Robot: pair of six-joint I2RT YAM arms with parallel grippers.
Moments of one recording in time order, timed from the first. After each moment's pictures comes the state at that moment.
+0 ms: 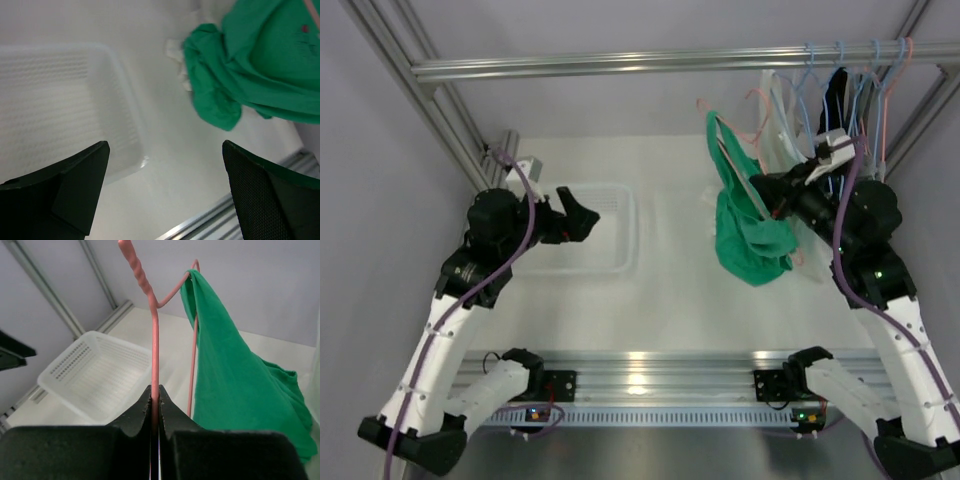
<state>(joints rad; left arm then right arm) -0.27 0.85 1.11 -0.62 0.17 -0.41 0.30 0.88 1.16 -0.27 -0.28 0.21</state>
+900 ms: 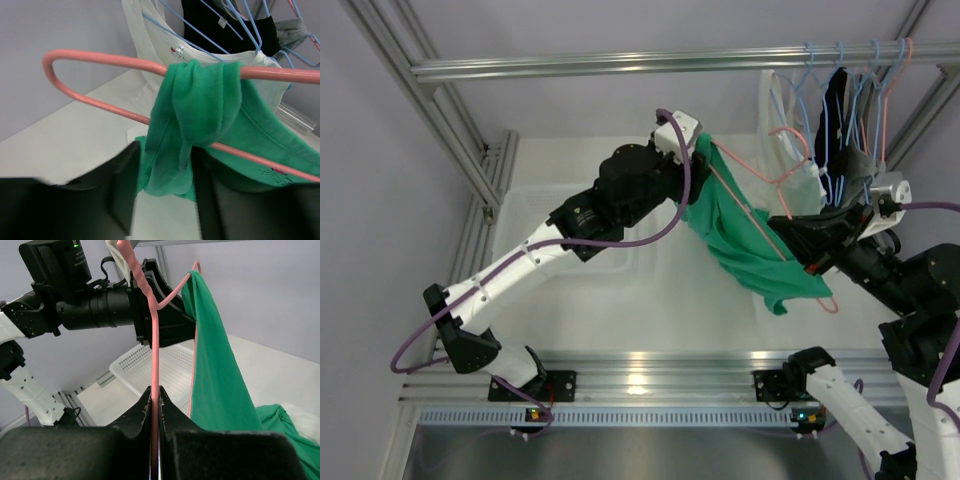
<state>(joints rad) -0.97 1.51 1.70 -0.28 -0.25 -0.06 0.30 0.59 1.26 -0.47 -0.52 0.32</state>
